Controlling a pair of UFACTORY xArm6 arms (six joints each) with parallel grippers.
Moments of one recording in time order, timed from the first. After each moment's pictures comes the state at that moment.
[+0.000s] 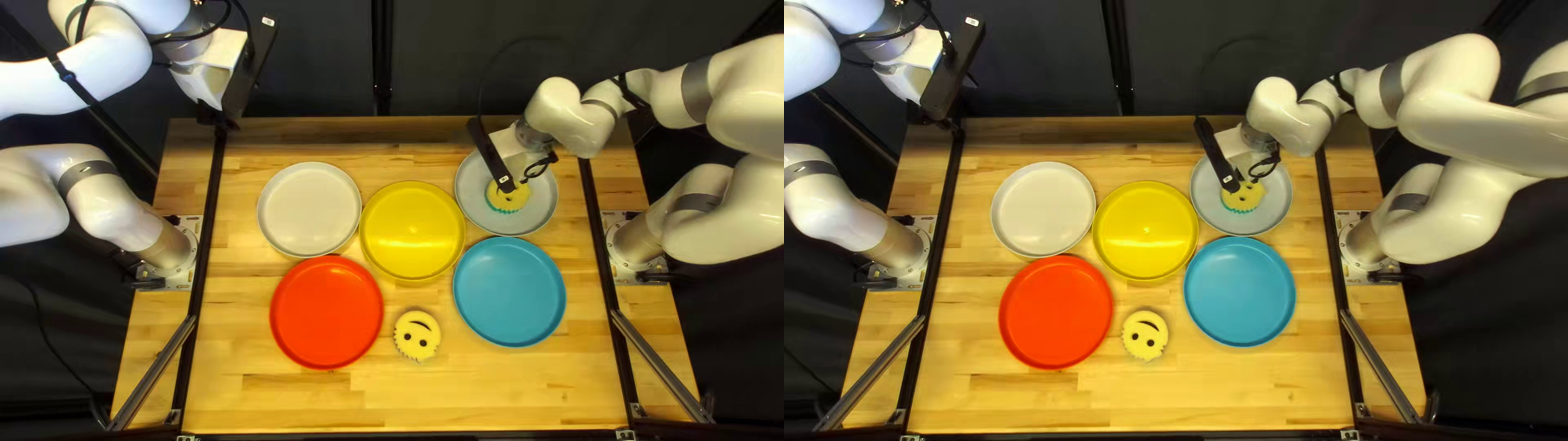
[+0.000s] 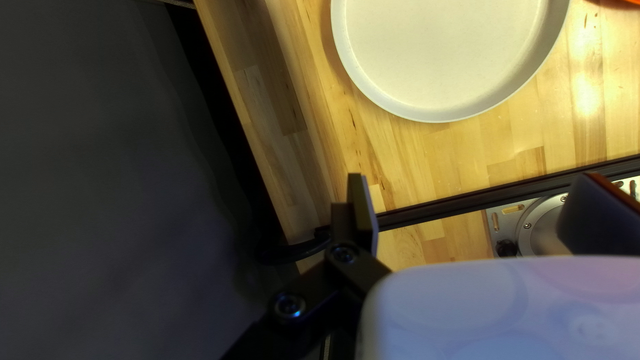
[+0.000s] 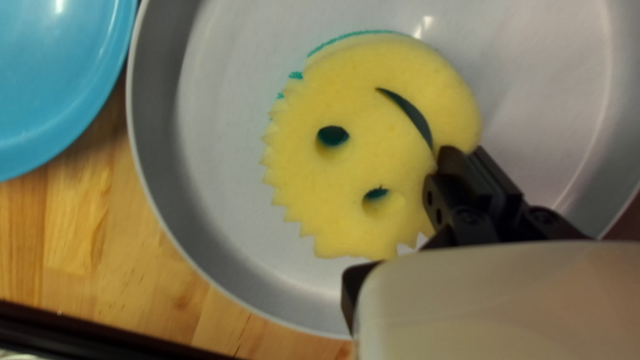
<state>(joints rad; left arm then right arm) 0.66 -0.81 -0.71 -0.07 1.36 1.01 -0.48 -0.07 -0.50 0.11 0.50 -0.99</state>
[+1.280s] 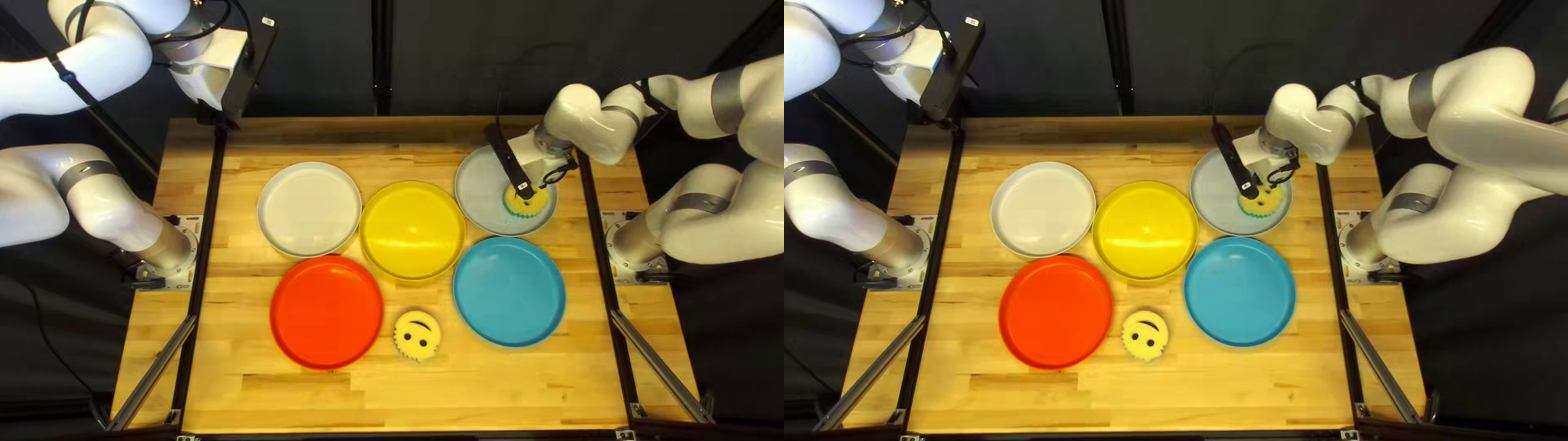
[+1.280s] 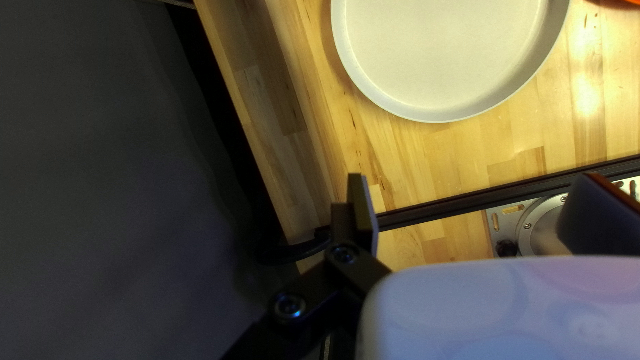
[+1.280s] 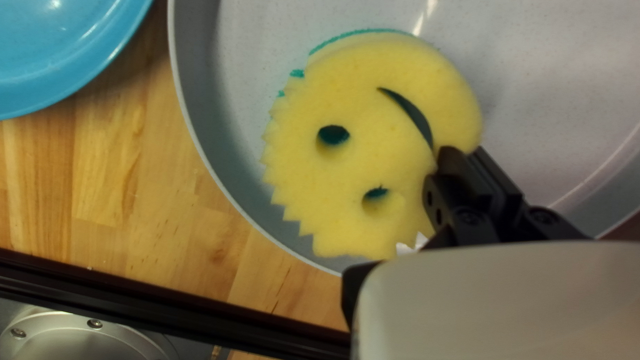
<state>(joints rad) 0.66 -0.81 -0.71 -0.07 1.36 1.01 -0.49 -0.23 -0.32 0.02 0.53 -0.90</state>
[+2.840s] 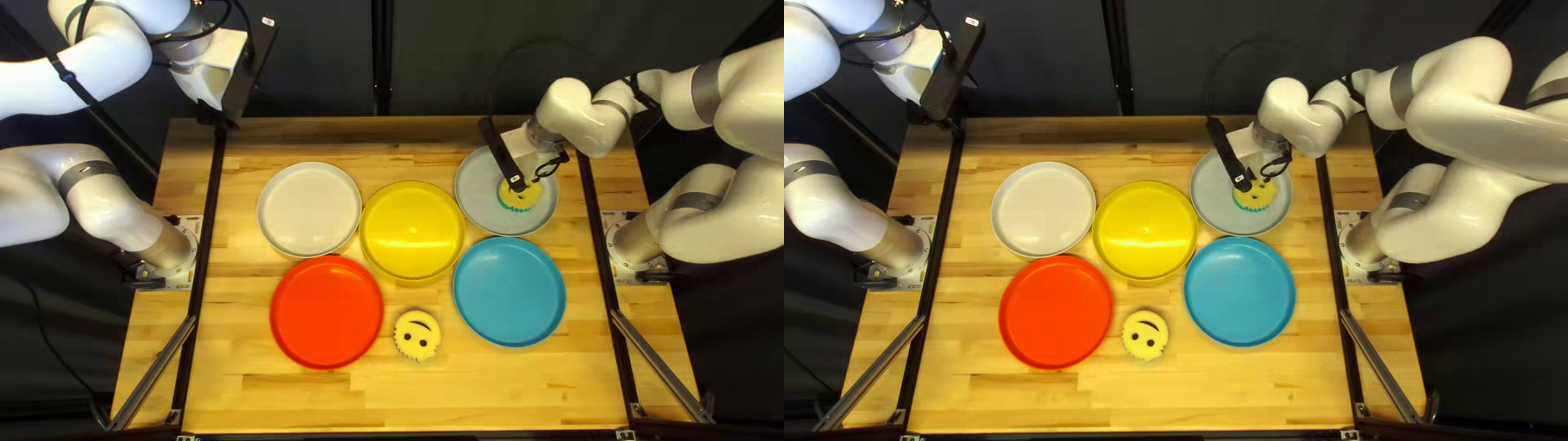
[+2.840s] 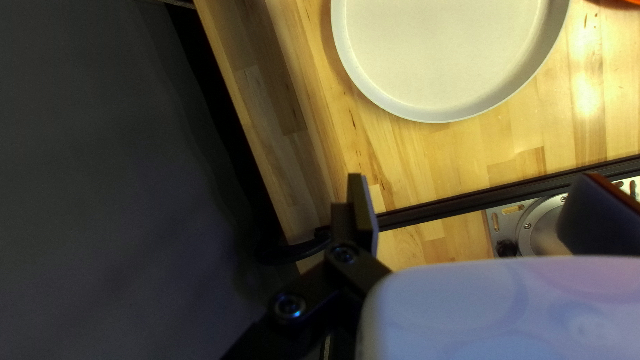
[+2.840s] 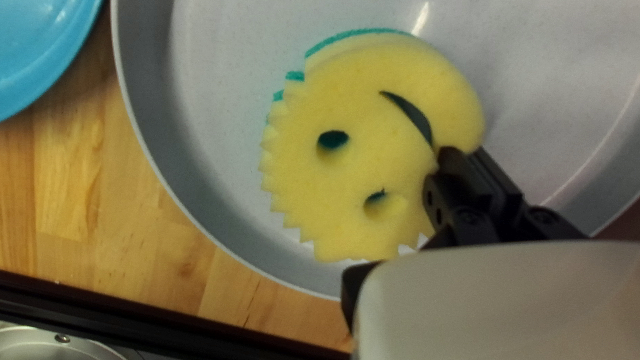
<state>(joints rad) 0.66 -0.81 -0.71 -0.07 1.36 1.01 -0.50 -0.17 -0.39 0.05 0.51 -0.92</state>
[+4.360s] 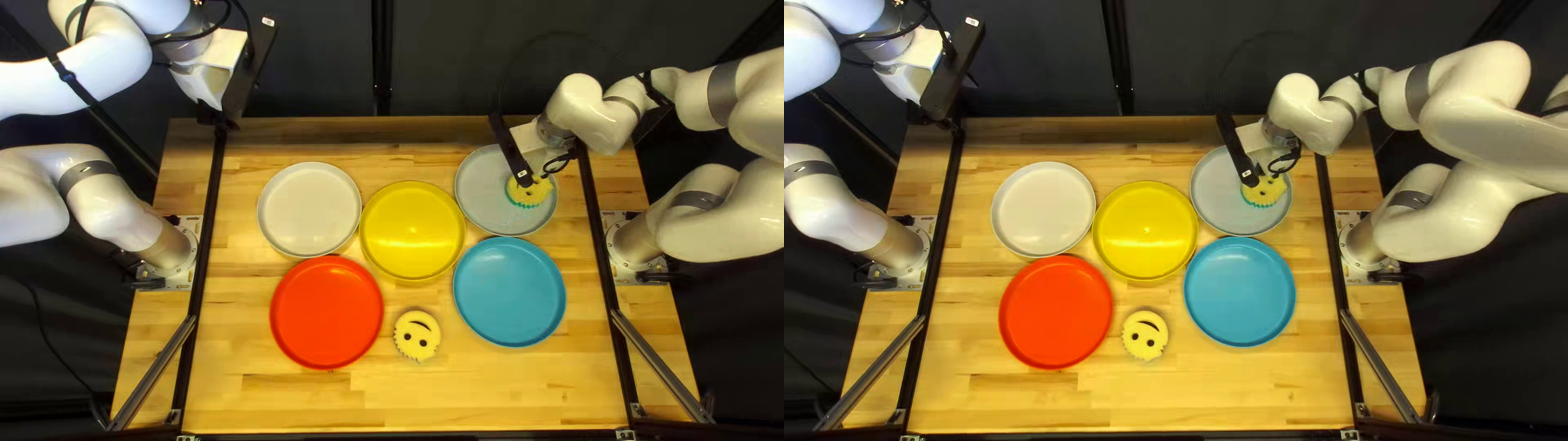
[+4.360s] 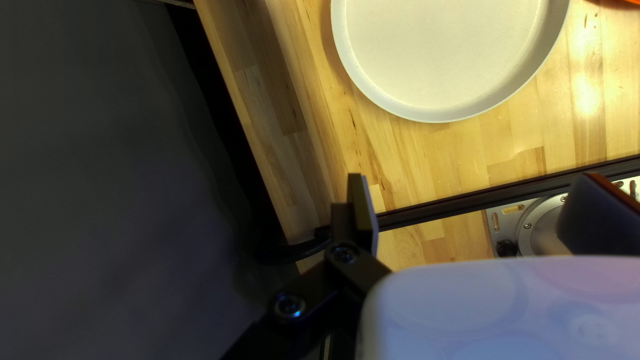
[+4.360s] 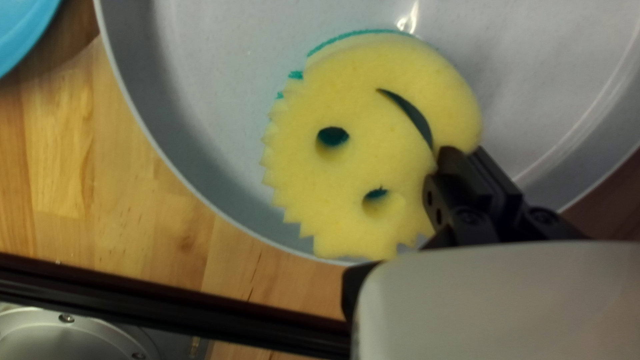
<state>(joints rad) 0.66 -0.81 -0.71 -0.07 1.36 1.01 -0.56 -0.17 -0.39 0.02 0.51 -0.92</state>
